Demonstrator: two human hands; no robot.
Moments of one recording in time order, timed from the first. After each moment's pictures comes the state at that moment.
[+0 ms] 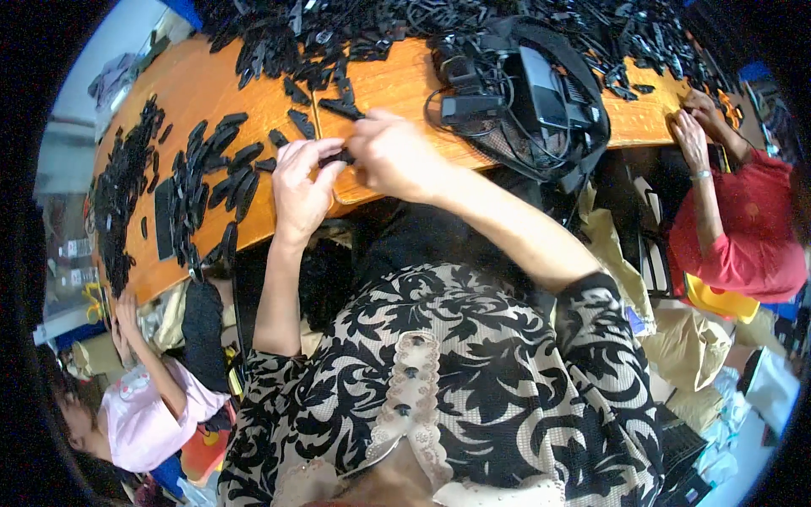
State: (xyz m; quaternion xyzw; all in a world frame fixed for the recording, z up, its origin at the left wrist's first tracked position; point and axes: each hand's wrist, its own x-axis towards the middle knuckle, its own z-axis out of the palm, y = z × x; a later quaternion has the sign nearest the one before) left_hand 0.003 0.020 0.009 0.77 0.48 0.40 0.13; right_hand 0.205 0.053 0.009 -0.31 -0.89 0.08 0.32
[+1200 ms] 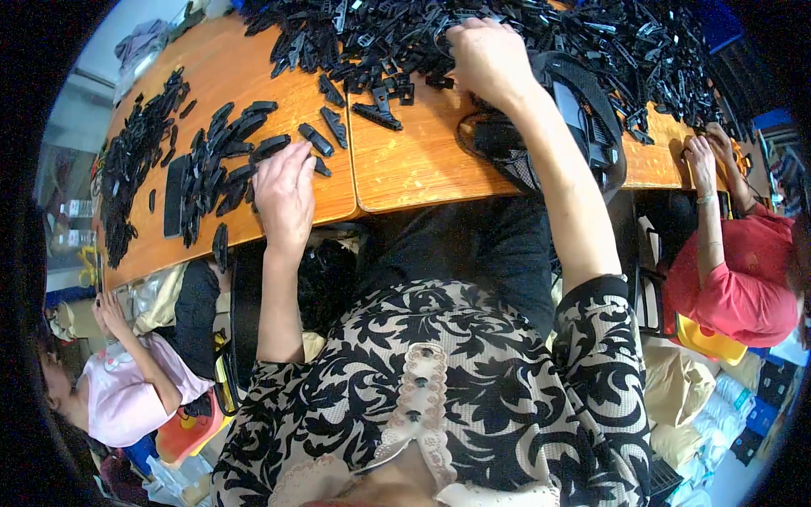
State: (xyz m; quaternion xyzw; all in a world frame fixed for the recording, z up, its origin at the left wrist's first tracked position) left_hand -0.039 0.002 0.001 0.71 0.61 0.32 -0.12; right_hand 0.261 0.170 0.068 -0.47 -0.85 -0.19 0.13
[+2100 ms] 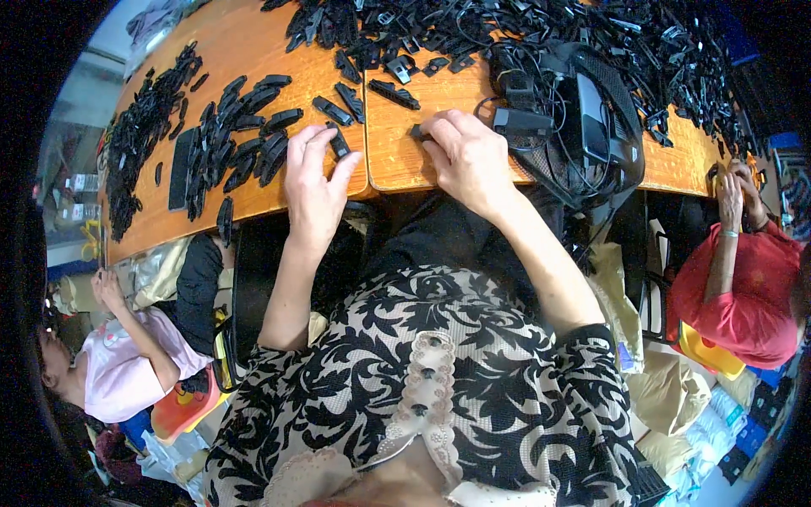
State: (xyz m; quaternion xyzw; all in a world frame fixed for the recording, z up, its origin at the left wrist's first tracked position) left_hand -0.006 -0.016 0.003 0.67 0.59 0.44 0.03; right_hand 0.227 0.036 0.008 -0.40 -0.84 0.10 0.36
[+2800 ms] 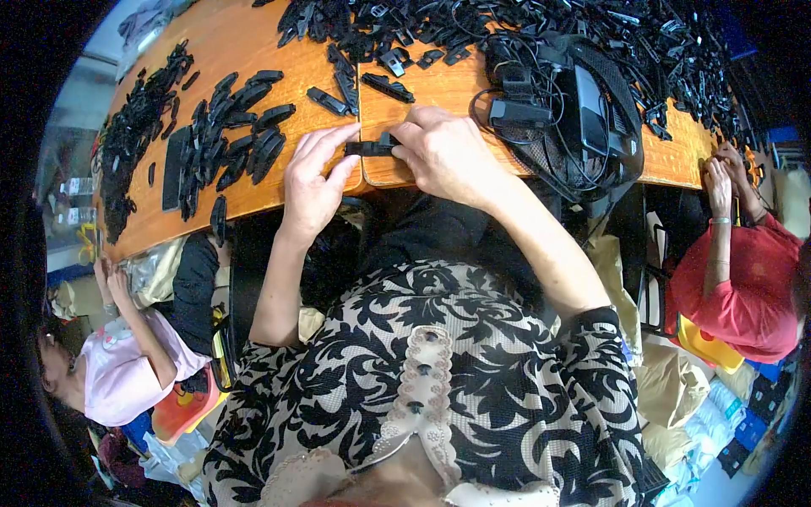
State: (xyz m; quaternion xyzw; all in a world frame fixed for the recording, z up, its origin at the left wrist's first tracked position) left_hand -0.011 -0.011 0.006 0.73 0.52 0.42 0.13; right_hand 0.215 0.038 0.034 -0.35 -0.89 0.14 0.24
